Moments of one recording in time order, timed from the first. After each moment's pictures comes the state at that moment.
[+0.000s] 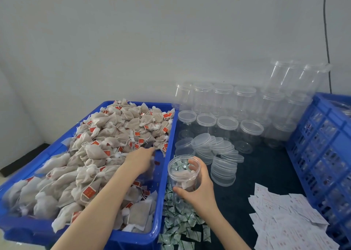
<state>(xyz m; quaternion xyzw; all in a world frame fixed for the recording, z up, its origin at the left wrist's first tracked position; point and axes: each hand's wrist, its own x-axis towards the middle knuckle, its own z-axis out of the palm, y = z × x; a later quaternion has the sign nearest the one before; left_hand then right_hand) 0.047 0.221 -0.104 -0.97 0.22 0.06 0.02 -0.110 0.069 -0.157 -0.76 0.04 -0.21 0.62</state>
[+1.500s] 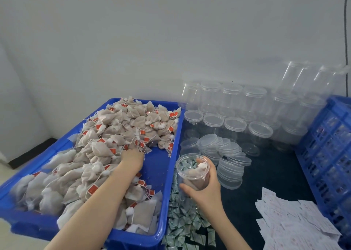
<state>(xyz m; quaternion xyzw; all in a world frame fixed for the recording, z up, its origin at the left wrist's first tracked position) 0.069 0.243 -0.123 -0.97 0.13 0.08 0.19 -0.101 0.068 -0.164 -0.74 0.06 -0.24 0.63</state>
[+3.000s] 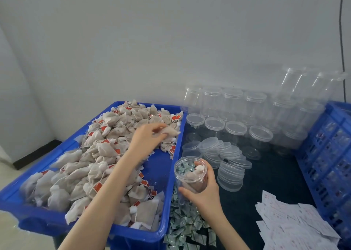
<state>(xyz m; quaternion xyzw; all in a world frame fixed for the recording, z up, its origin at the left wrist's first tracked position) 0.039 0.232 -0.054 -0.87 0.26 -0.12 -0.39 -0.110 0.076 -0.154 -0.74 0.04 -0.21 0.64</state>
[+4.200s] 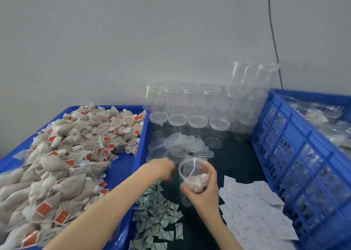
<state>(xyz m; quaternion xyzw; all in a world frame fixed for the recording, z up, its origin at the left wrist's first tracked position) -0.008 0.096 -0.099 -0.88 0.44 0.18 0.08 -0.147 0.008 -0.182 -0.72 0.15 -0.36 0.57</state>
